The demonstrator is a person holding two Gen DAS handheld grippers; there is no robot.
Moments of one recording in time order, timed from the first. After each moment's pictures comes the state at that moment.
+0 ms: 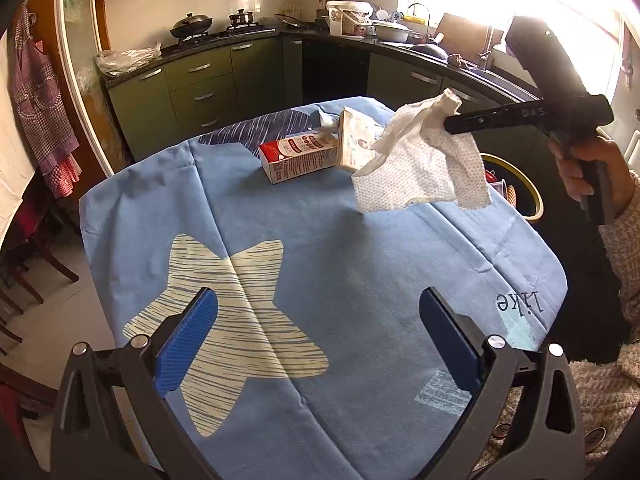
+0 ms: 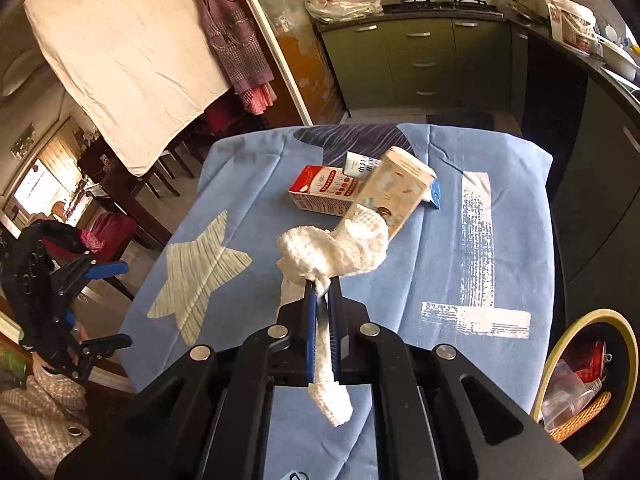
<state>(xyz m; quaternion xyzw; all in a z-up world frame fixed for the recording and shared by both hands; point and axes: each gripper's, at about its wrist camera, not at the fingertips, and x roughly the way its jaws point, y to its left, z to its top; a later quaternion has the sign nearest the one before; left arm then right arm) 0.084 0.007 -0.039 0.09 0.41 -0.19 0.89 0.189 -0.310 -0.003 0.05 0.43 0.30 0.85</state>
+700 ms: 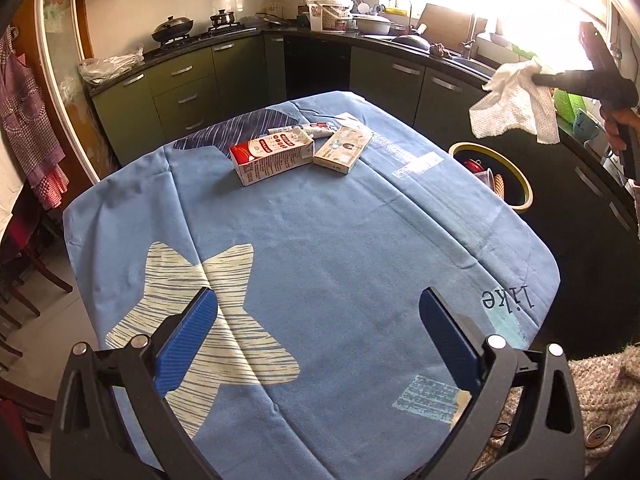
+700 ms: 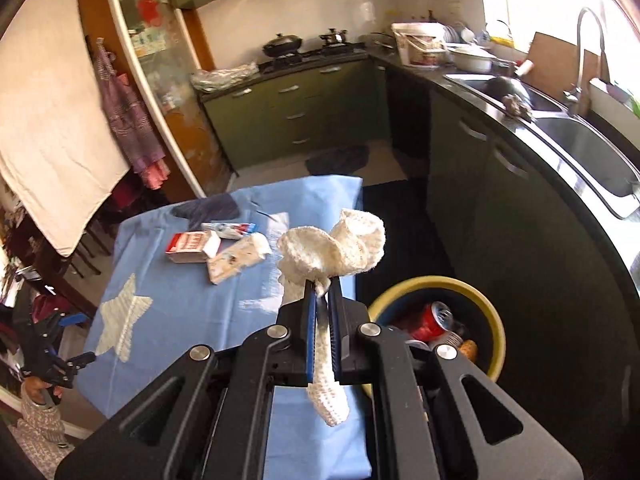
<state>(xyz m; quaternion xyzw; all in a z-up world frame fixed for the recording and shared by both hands) 0.082 -0.020 -0.044 0.11 0.41 -0.22 0.88 0.127 -0.538 0.051 0.09 0.40 0.05 0.91</state>
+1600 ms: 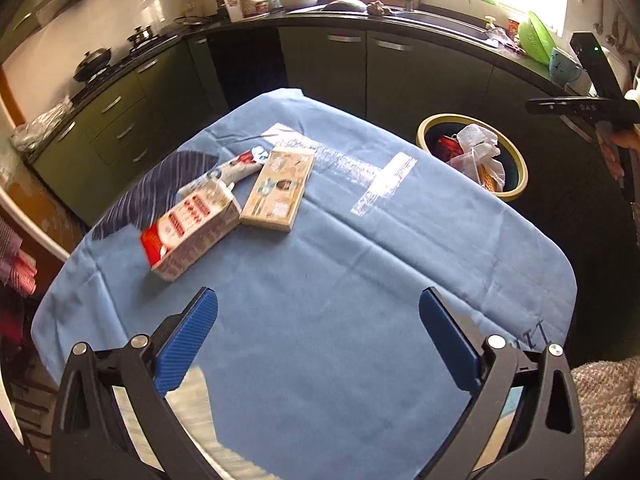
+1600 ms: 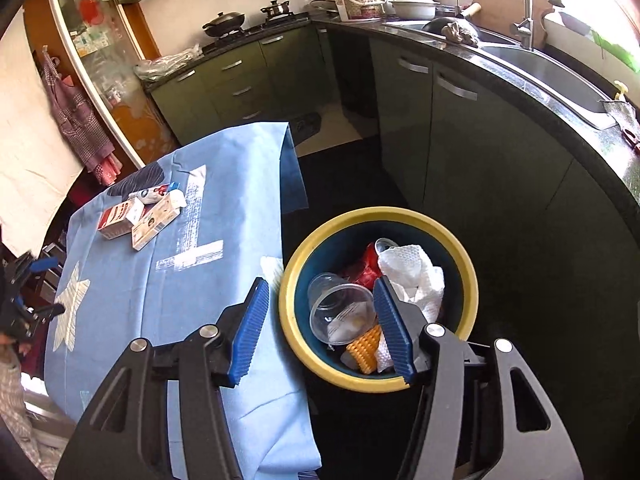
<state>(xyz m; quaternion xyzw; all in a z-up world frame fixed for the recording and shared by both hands) 0.183 -0.138 -0.053 0.22 0.42 -0.31 0.83 0.115 -0.570 -0.042 0.12 0.43 0.02 0.89</state>
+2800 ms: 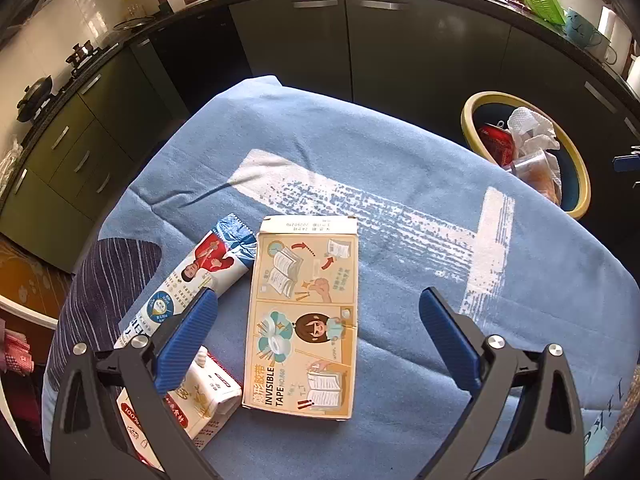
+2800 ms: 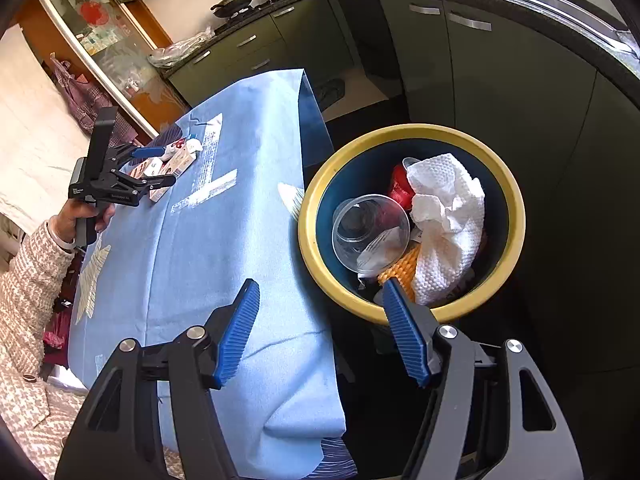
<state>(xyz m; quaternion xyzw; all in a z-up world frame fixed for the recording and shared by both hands) 0.326 -0.217 -0.124 0.29 0.44 -0.35 0.78 0.091 -0.567 -0.106 0.18 0.47 0.07 0.86</state>
